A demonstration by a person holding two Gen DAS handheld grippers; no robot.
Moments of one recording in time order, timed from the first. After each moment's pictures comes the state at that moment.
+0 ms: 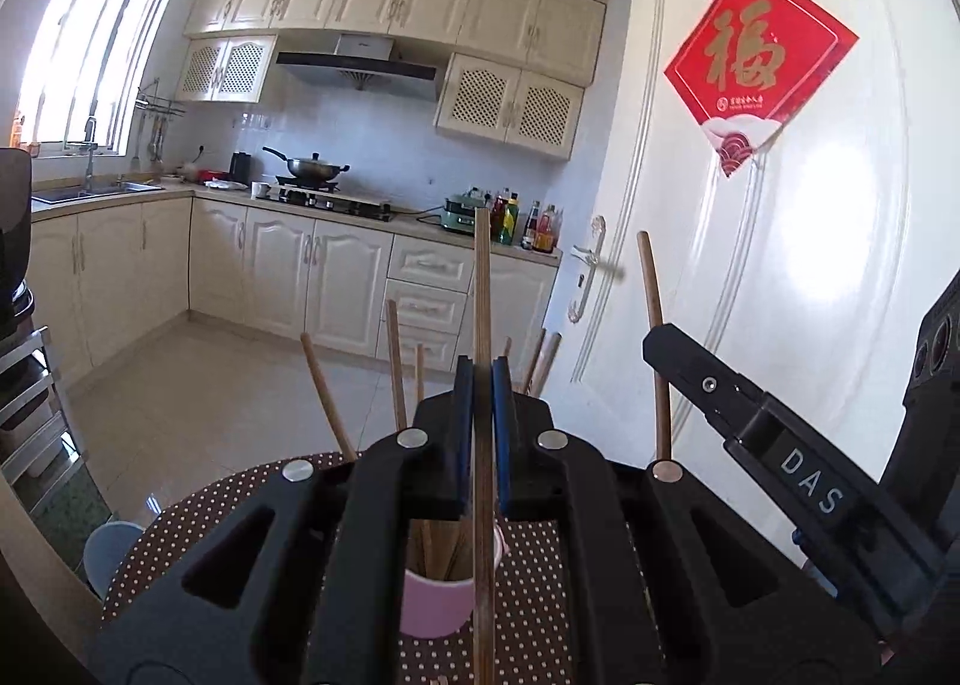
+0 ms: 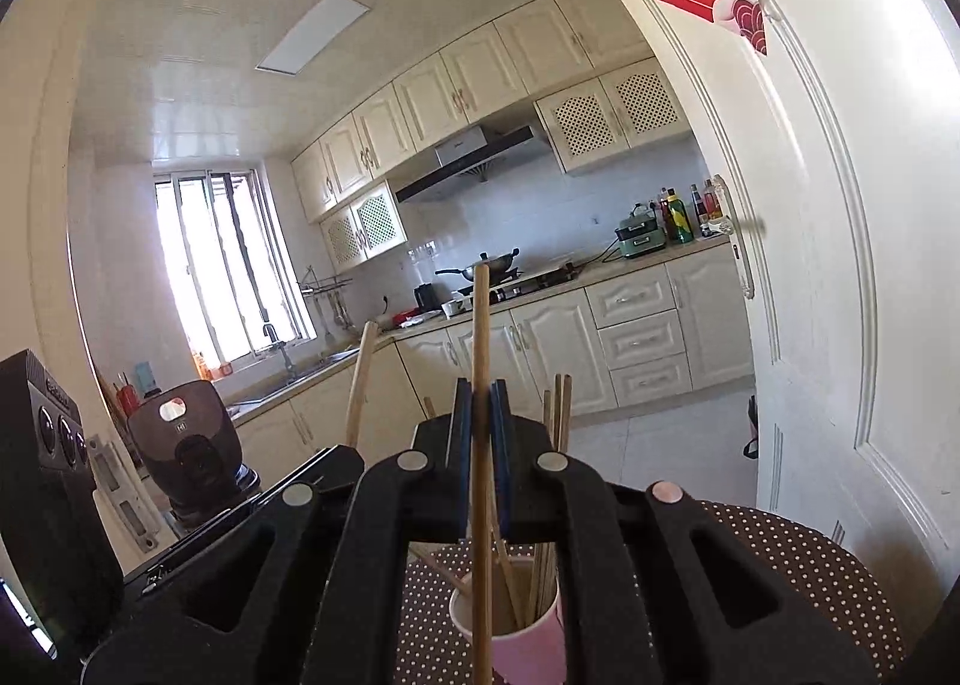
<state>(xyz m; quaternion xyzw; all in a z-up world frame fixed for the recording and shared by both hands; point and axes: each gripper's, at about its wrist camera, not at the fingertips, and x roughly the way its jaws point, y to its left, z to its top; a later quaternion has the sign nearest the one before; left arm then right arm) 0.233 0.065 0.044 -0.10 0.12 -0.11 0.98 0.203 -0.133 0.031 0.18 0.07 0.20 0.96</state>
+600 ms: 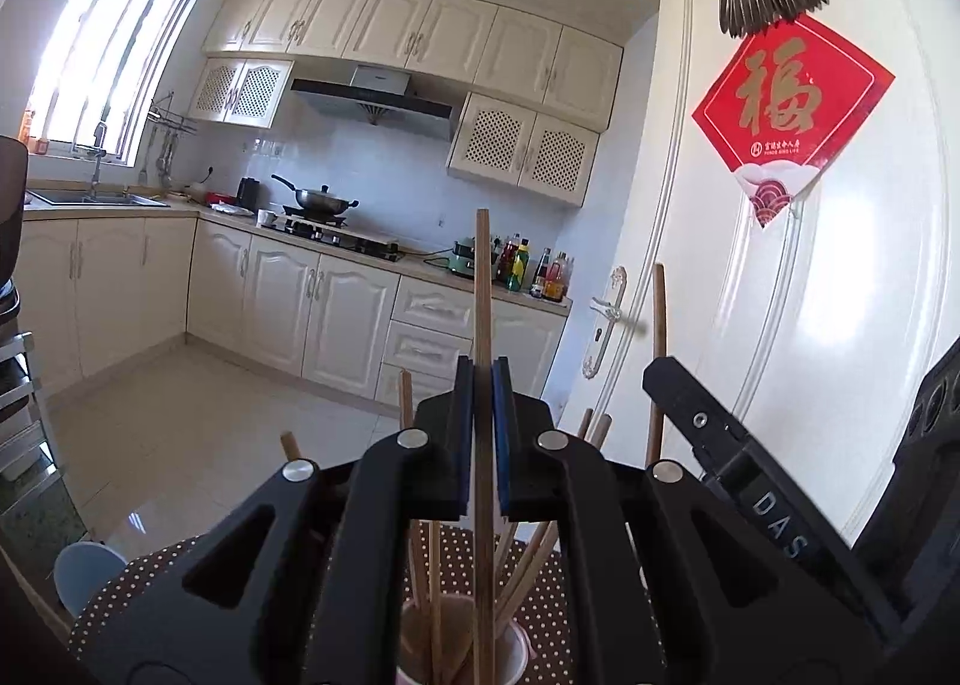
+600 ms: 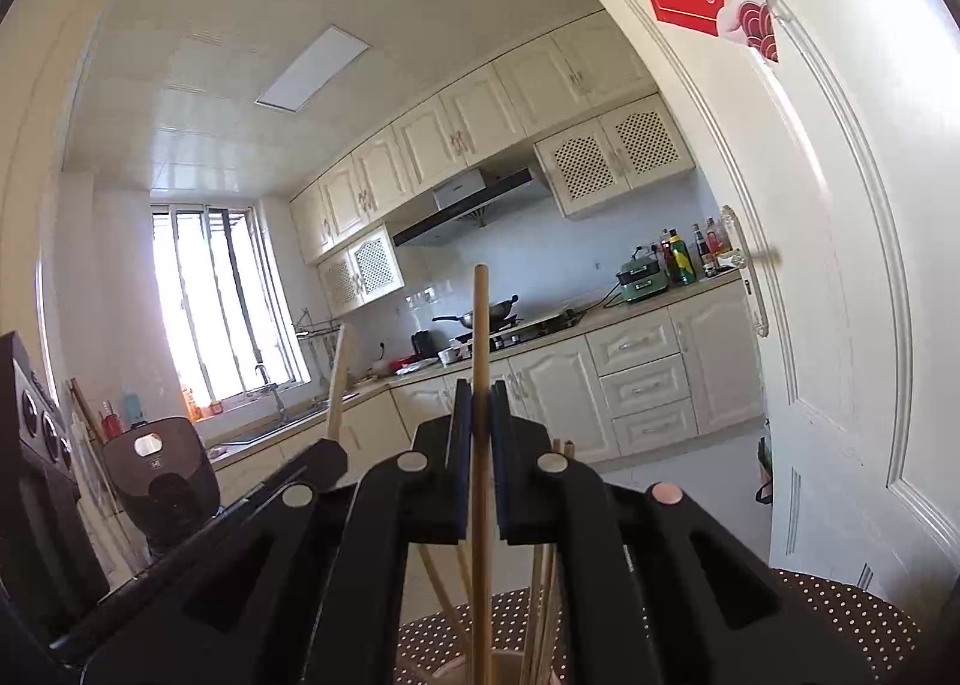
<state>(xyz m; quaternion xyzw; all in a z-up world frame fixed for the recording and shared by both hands) 0.290 0.073 0.043 -0.13 0.06 -0.10 0.98 0.253 -0.123 0.018 0.19 0.01 0.18 0.96</state>
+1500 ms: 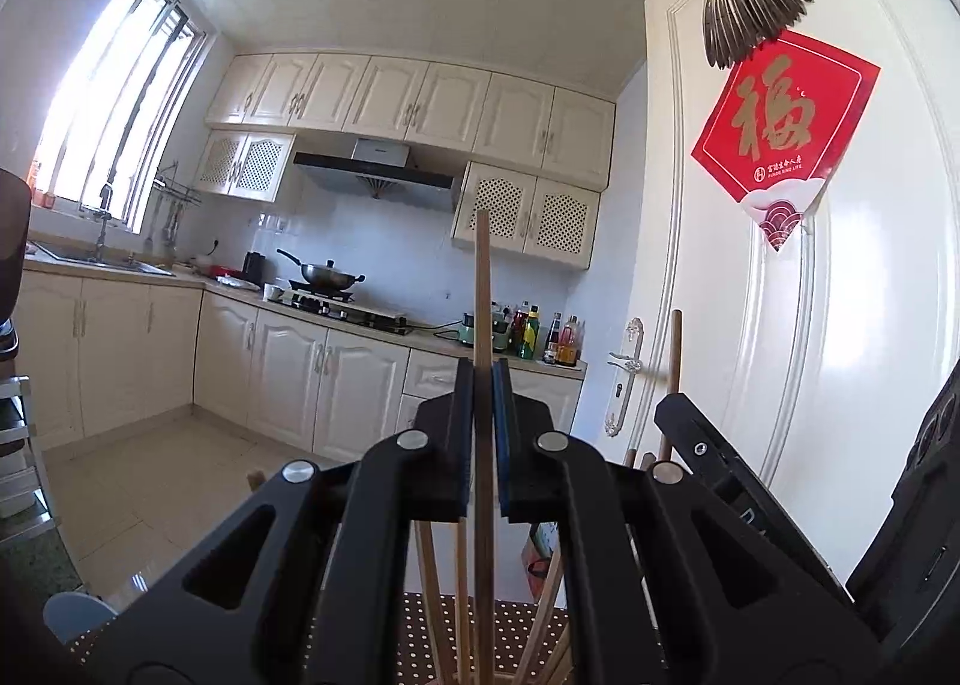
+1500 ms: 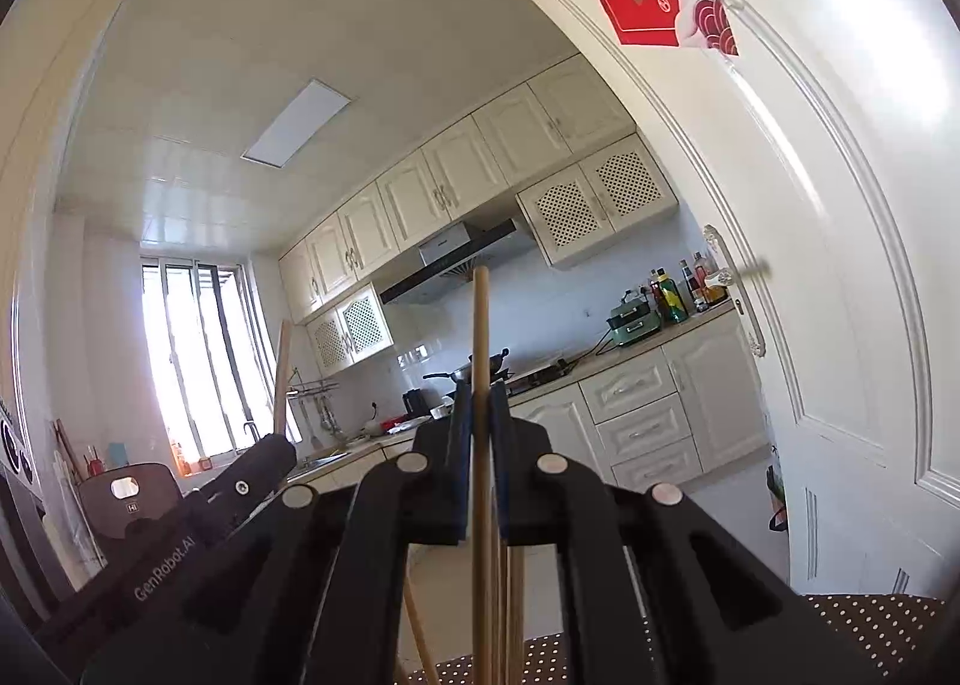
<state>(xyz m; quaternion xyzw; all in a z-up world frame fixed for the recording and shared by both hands) 0.309 0.069 0.022 -0.11 -0.04 -0.08 0.99 0.282 -0.128 -0.009 0.22 -0.06 0.16 0.96</state>
